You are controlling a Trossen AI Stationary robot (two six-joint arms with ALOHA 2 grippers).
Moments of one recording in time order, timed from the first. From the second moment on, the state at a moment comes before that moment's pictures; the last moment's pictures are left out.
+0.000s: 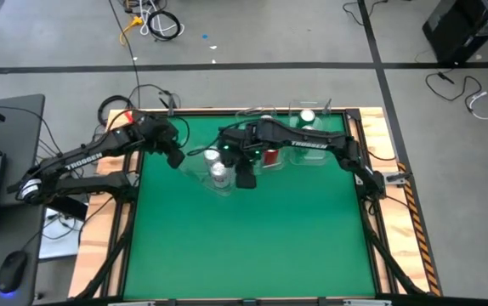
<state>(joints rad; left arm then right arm) 0.61 0.92 0.69 -0.68 -0.02 -0.09 -0.09 2.20 2.32 -1.33 -0.04 -0.09</state>
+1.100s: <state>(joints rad) 0.25 0.86 0.56 -0.75 -0.12 -0.45 -0.04 1.85 1.62 -0.94 -0.04 0.01</state>
